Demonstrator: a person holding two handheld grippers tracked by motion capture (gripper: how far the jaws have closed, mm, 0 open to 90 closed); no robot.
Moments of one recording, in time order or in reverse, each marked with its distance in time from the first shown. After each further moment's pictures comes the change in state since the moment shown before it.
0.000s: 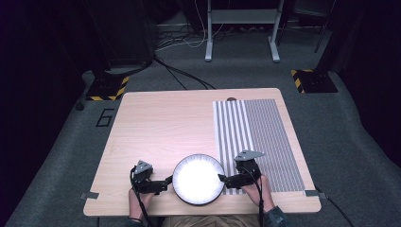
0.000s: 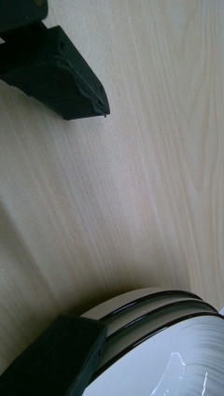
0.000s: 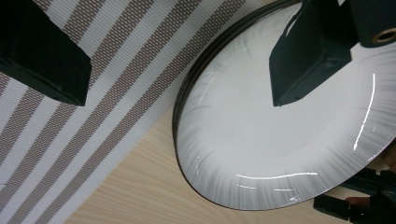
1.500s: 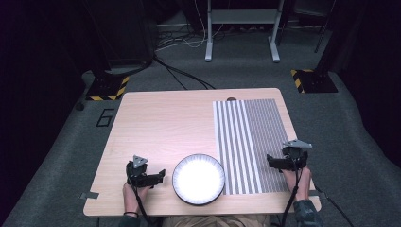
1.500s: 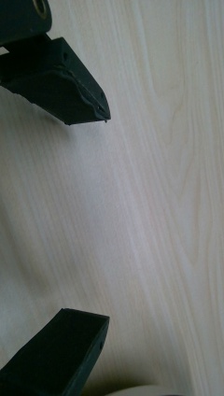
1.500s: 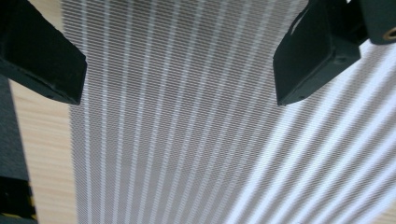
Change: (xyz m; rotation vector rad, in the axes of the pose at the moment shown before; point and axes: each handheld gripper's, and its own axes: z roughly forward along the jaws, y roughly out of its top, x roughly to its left) left arm 0.017 0.010 0.002 0.045 0.179 0.041; right arm -0.132 -0.042 -0.055 -0.002 -0.469 0.226
